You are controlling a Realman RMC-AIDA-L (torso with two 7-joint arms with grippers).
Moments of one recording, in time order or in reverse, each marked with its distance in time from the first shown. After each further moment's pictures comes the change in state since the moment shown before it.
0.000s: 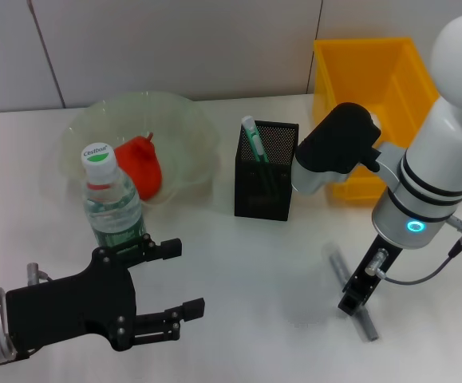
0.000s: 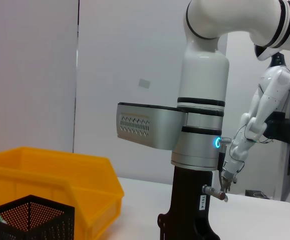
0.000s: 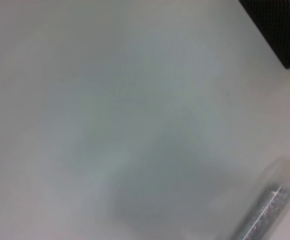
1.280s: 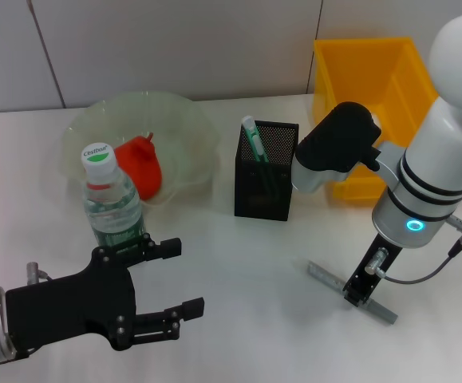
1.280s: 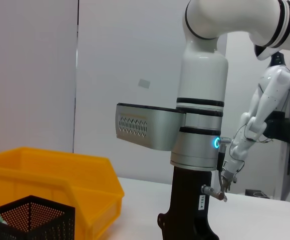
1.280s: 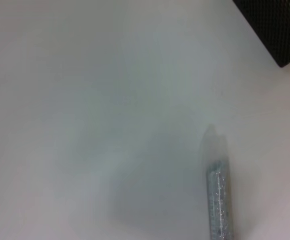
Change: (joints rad) left arm -0.001 0.001 0.000 0.000 0.000 0.000 0.001; right arm 0.005 0.000 0.000 -0.008 -0.006 0.002 0.013
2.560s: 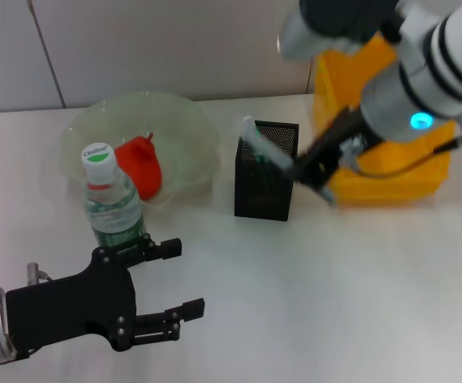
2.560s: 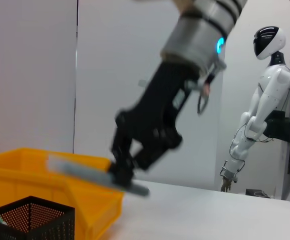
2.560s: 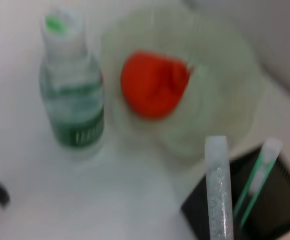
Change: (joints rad) left arm 0.001 -0.001 0.000 0.000 0.000 0.000 0.006; right arm -0.057 0.000 0.090 0.608 0.047 -0.083 0.019
